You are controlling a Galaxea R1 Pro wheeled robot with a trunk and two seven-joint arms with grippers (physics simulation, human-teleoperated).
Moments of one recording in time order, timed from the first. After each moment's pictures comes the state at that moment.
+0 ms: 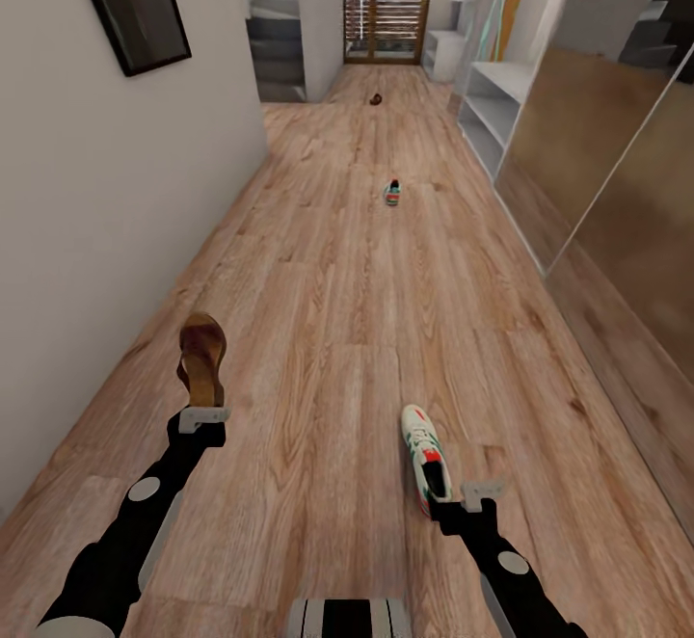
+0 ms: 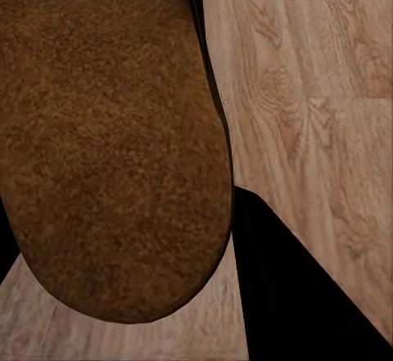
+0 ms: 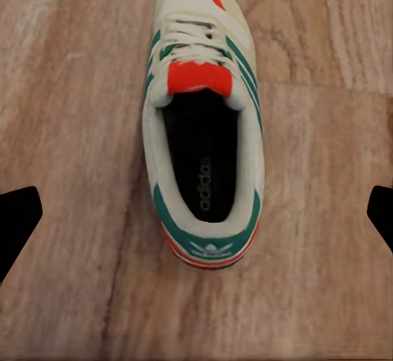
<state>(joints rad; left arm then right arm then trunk) -0.43 0.09 0.06 -1.07 0.00 -0.01 -0.09 -0.27 0.00 0.05 -0.96 0.00 0.08 0.00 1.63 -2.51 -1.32</state>
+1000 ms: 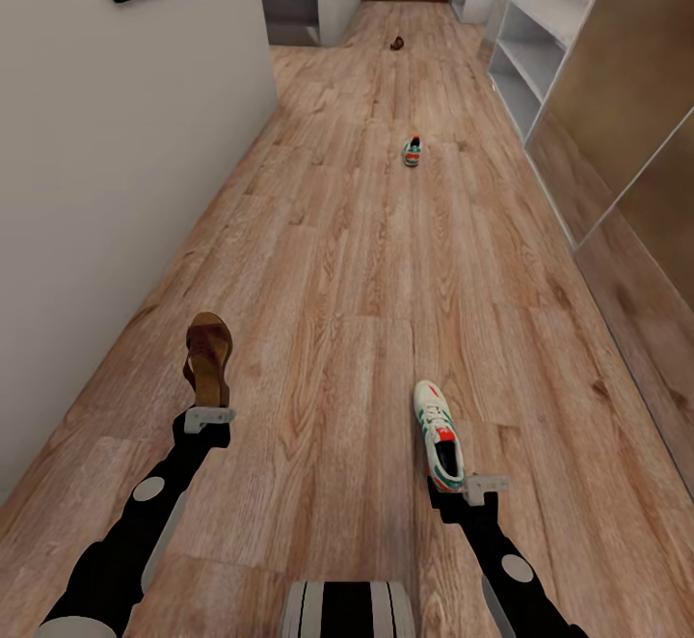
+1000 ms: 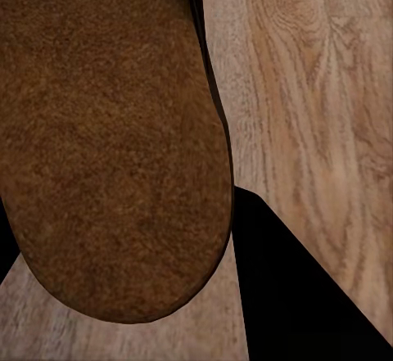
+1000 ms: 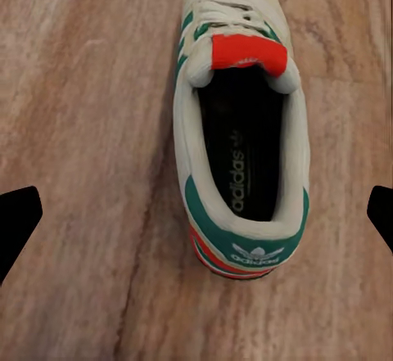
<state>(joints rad) -0.43 0.09 0.03 -1.07 0.00 -0.01 -0.09 -0.27 0.00 0.04 -0.96 0.00 -0.08 0.00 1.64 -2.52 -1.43</state>
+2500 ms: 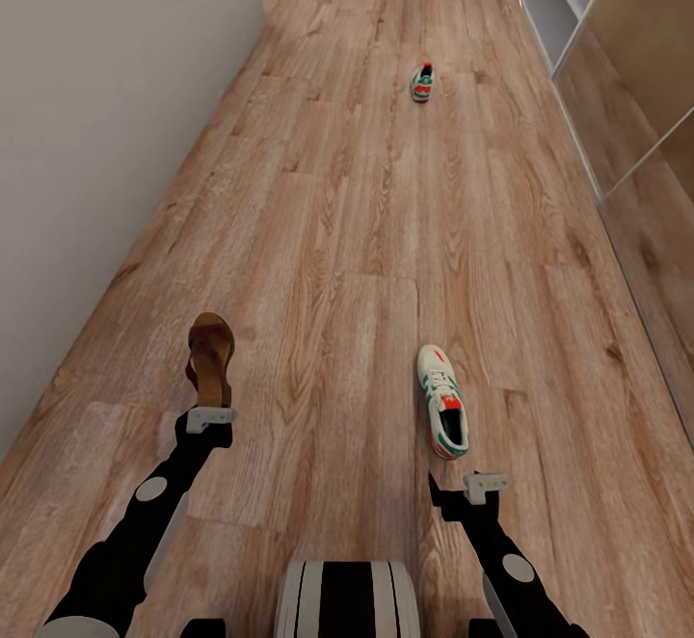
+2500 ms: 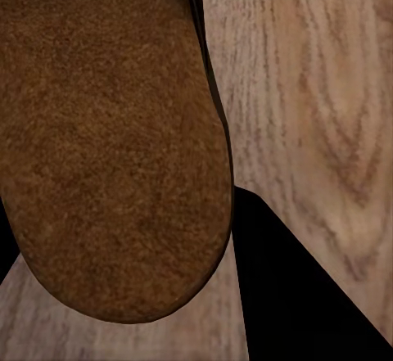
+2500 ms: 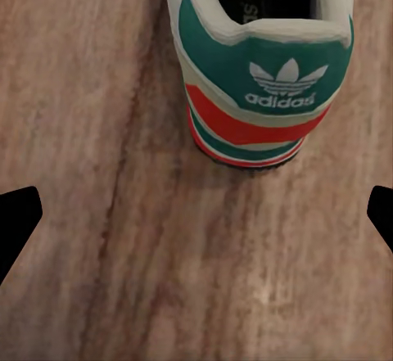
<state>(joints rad) -0.43 0.08 0.03 -1.07 0.00 -0.01 -0.09 -0.27 0.00 0.04 -0.97 0.00 -0.09 0.00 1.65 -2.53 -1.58</state>
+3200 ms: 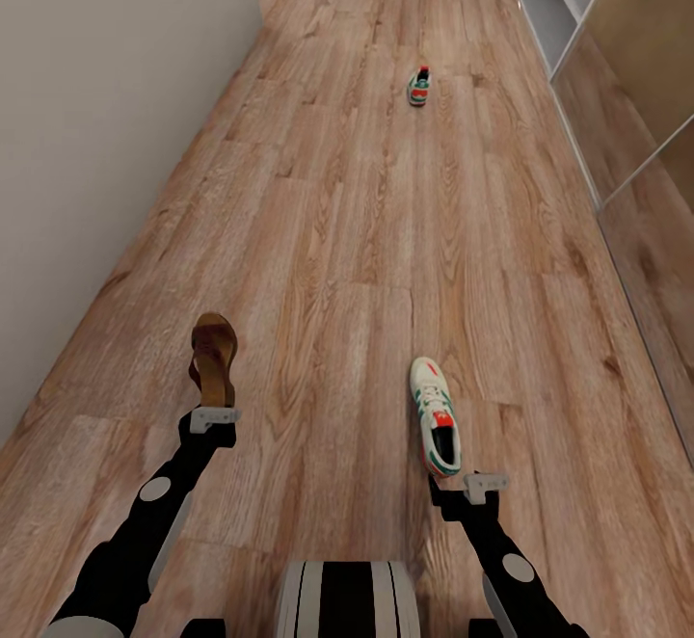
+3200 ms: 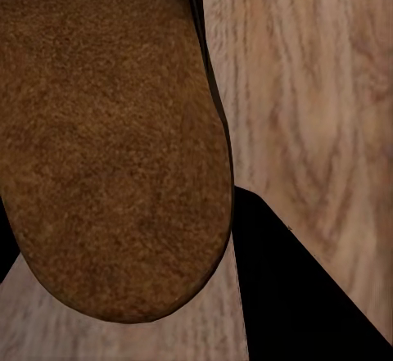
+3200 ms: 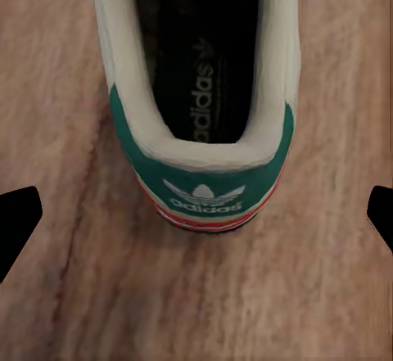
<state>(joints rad) -0.43 0.07 0.03 -1.07 0.00 -0.01 -0.09 -0.27 0.00 0.04 -0.97 0.00 -0.09 0.00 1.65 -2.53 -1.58</state>
